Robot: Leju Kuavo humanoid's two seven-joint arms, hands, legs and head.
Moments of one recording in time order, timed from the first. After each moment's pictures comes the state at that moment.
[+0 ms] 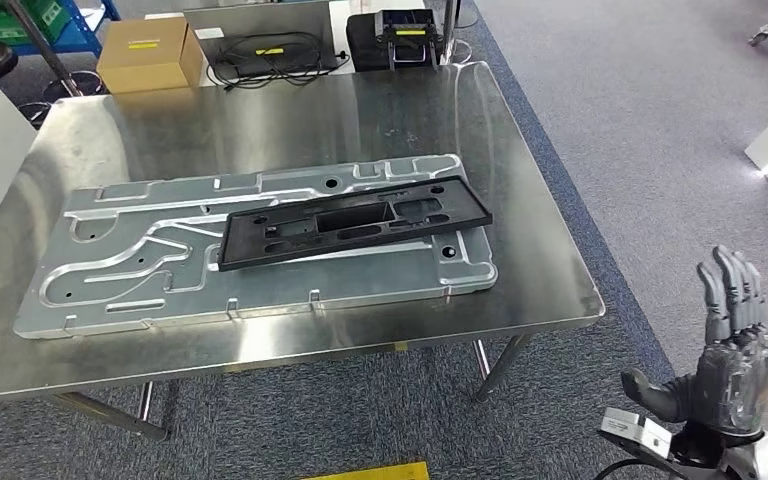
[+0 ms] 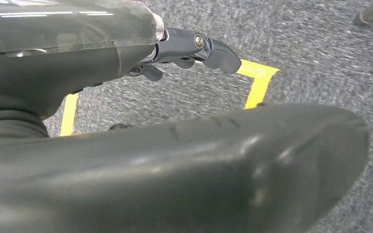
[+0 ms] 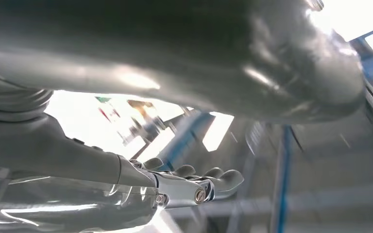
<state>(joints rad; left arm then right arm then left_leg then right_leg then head) -0.08 -0.06 1.36 -0.22 -0.90 -0.10 -0.49 0.24 -0.13 -0.30 -1.96 0.88 -0.50 -0.53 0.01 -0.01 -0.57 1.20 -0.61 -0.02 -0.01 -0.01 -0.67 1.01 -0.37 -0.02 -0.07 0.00</state>
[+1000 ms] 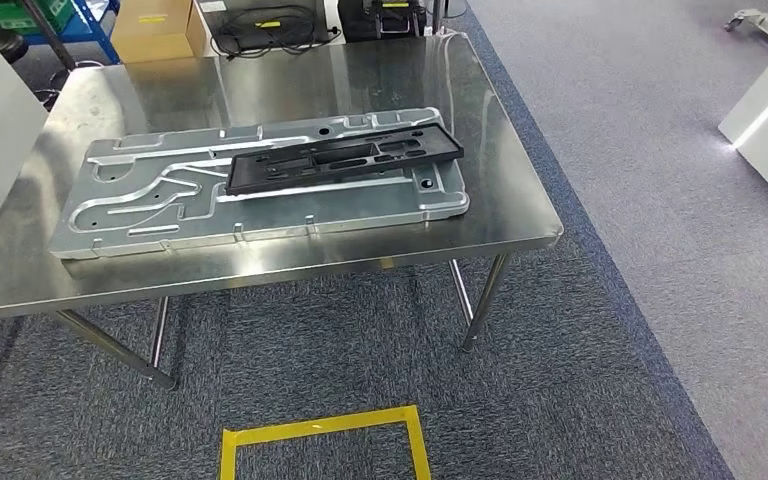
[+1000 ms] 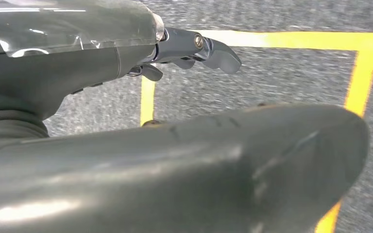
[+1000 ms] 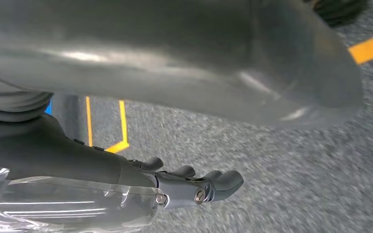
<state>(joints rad) -0.06 -0.08 1.31 -0.22 -1.03 -0.11 -0.39 -0.04 0.03 -1.15 -0.27 1.06 -0.05 0.09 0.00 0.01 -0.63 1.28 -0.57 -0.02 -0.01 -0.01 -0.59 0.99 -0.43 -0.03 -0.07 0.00</state>
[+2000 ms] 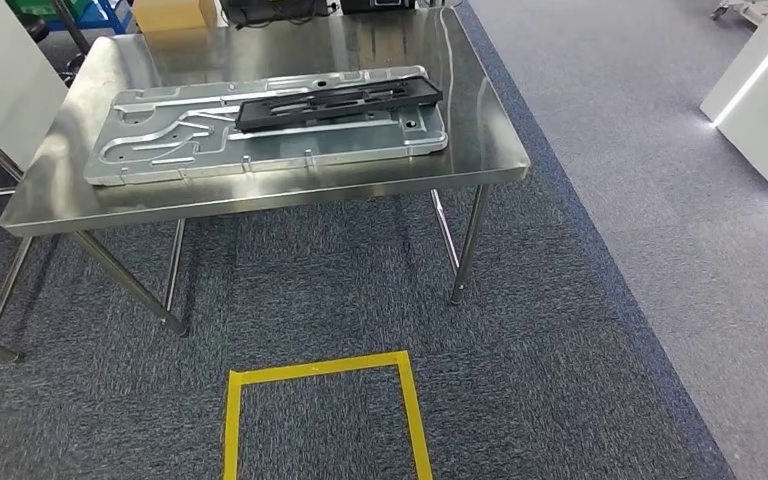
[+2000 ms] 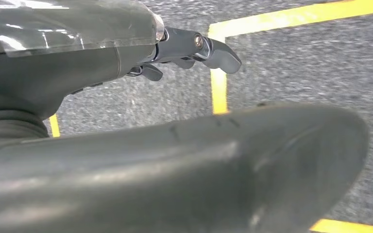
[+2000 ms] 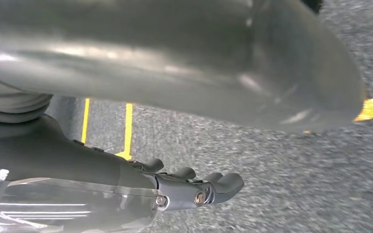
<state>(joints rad) -0.07 -0.10 1.23 -0.21 -1.12 -0.10 -0.32 -0.08 0.06 -1.17 -0.22 1.12 0.07 0.03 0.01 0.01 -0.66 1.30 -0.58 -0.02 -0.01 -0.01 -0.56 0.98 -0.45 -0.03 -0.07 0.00</state>
